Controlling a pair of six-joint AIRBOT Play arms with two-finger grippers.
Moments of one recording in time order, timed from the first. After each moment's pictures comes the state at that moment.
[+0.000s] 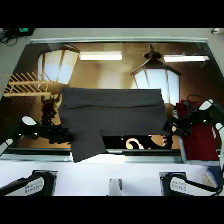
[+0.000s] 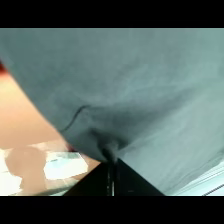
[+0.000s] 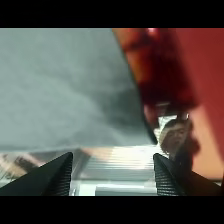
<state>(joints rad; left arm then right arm) 0.12 -1.24 0.55 0.90 -1.11 -1.25 -0.33 -1.39 0.90 -1.24 1.30 1.46</state>
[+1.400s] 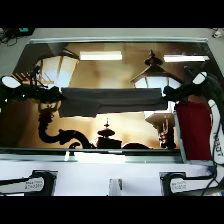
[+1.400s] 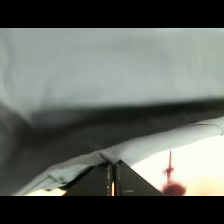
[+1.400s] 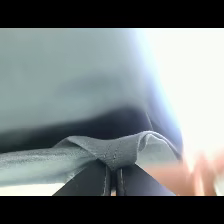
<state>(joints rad) 0.12 -1.45 1.26 0.90 -1.12 -1.32 -0.14 -1.60 1.40 -1.25 1.09 1.55</state>
